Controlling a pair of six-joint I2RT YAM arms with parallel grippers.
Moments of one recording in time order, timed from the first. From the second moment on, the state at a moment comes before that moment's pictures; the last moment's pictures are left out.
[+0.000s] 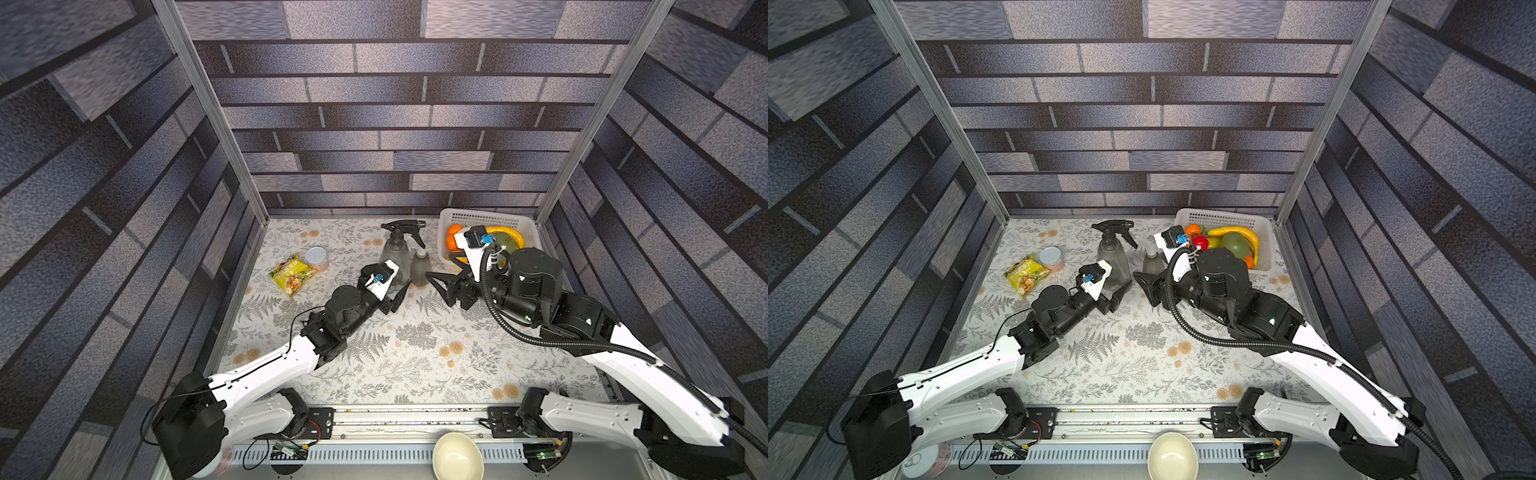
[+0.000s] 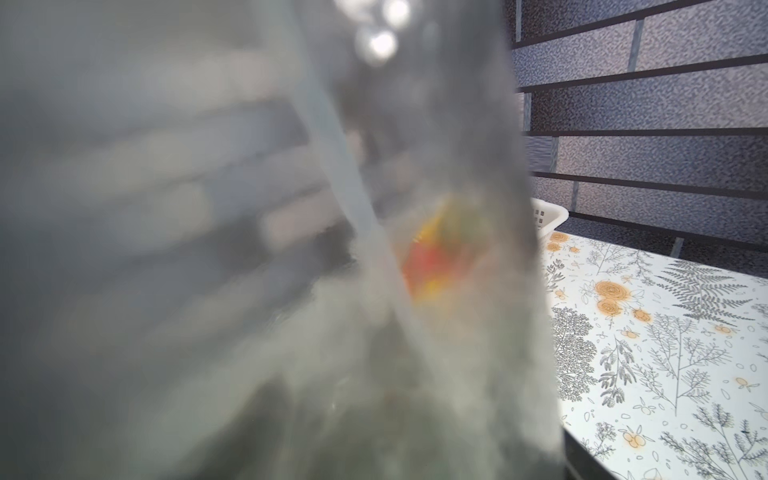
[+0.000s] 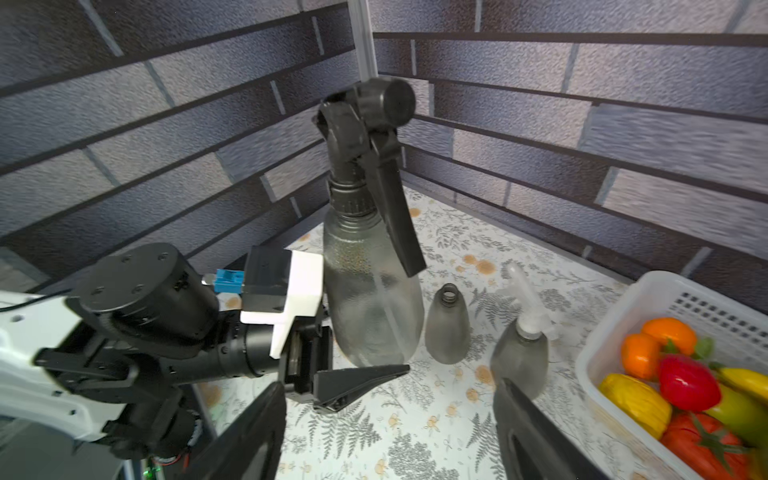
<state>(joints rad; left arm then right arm) -0.78 1.10 0.62 0.47 -0.05 0.21 0.90 1.03 1.34 -0.57 -0.02 0.13</state>
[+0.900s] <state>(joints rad) -0.78 1.05 0.62 0.43 0.08 0.17 0.77 1.36 1.58 -0.43 -0.46 0.13</state>
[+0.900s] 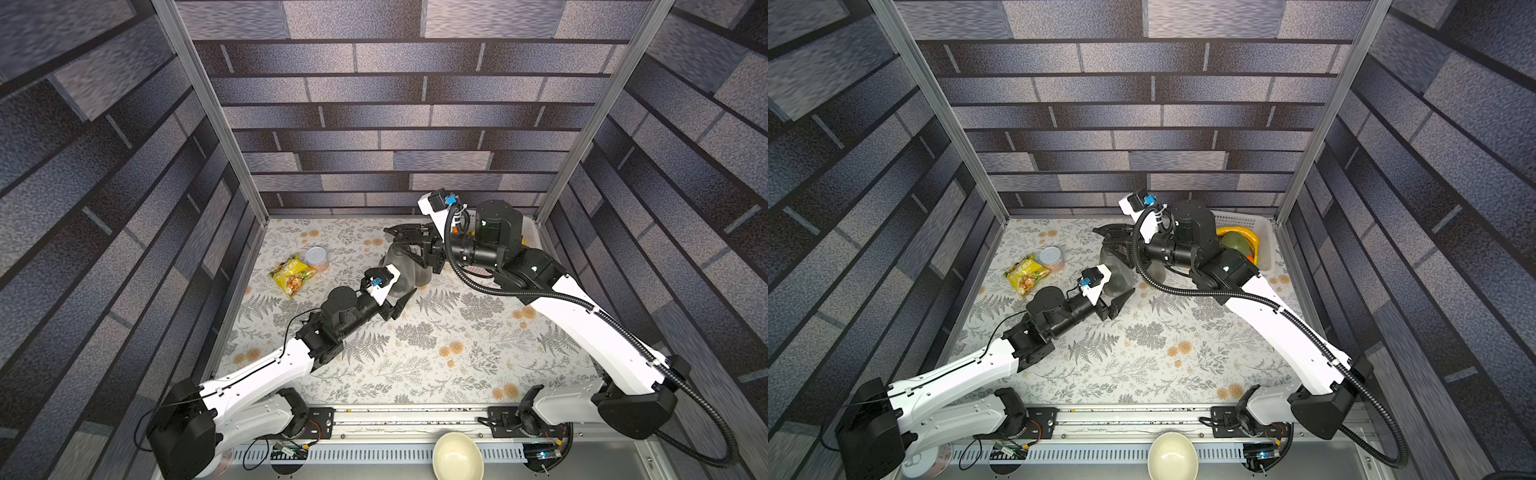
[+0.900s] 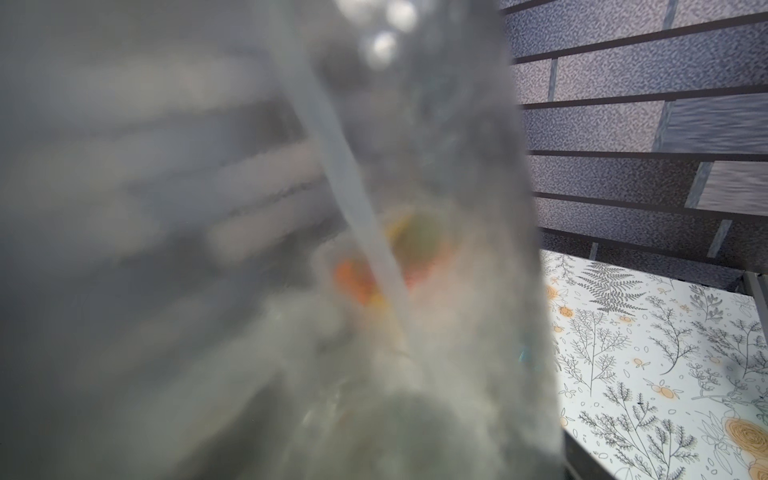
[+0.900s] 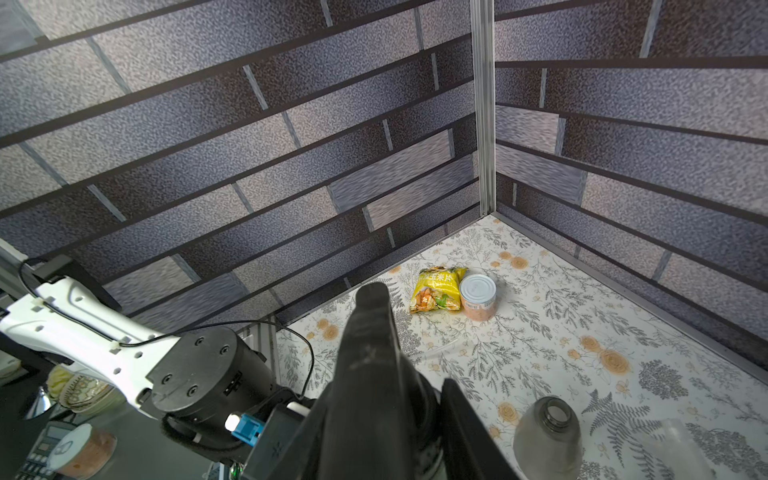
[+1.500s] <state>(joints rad) -0.78 1.06 0.62 0.38 0.05 0.18 0.87 1.30 1.46 -0.34 -0.17 0.14</state>
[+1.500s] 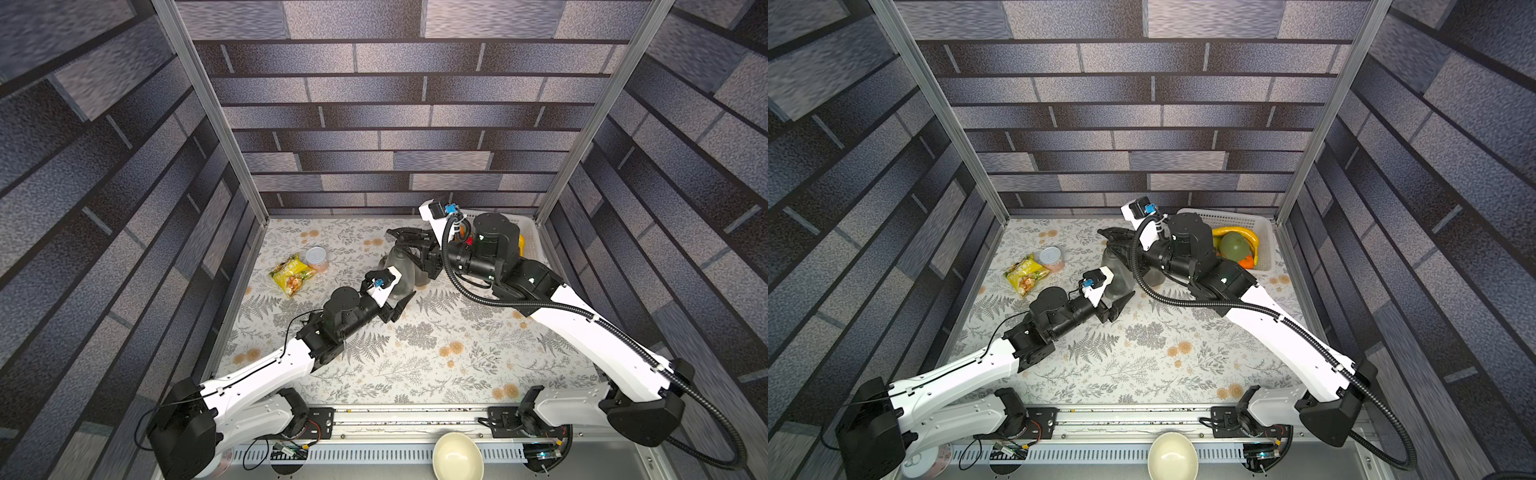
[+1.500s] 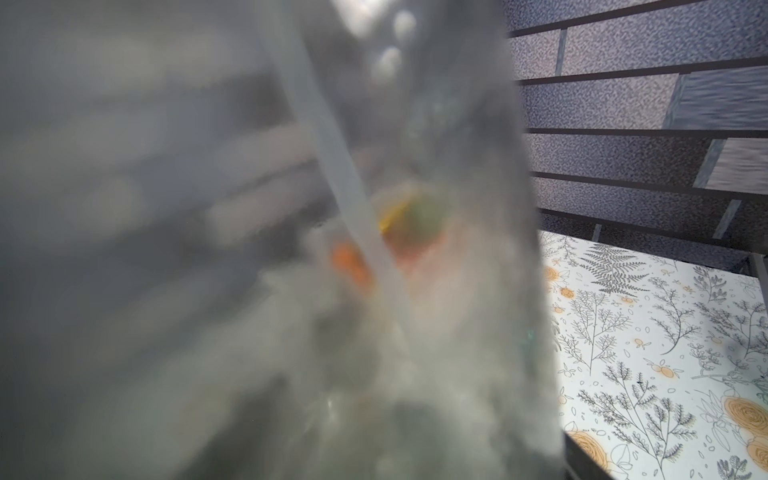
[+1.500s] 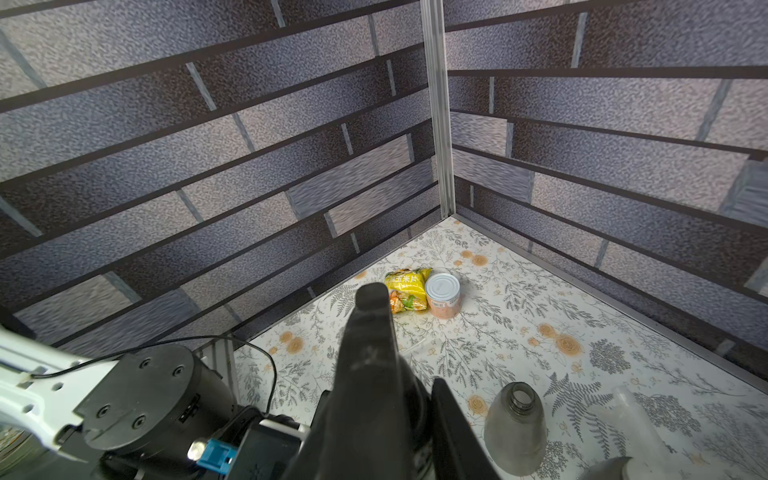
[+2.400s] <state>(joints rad) -0.84 1.18 0.64 0.50 -0.16 0.20 1.26 1.54 1.57 -0.18 1.07 0.17</state>
